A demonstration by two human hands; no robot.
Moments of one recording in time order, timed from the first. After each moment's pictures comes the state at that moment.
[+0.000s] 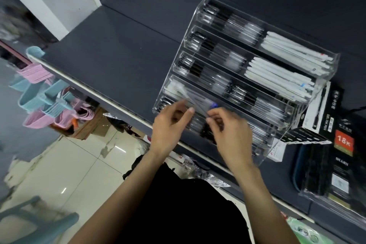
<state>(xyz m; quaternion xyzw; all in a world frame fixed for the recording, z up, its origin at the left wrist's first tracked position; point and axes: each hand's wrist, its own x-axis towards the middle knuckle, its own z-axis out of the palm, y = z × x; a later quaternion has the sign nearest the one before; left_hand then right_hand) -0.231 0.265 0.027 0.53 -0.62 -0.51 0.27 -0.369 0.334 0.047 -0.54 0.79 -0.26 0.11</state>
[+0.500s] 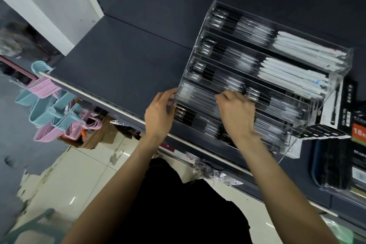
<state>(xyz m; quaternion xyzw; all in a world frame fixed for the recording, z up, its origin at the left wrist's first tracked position) -0.194 0.192 -0.011 0.50 -0.77 -0.30 0.26 -0.375 0.271 0.018 -0.62 0.77 -0.06 -0.12</state>
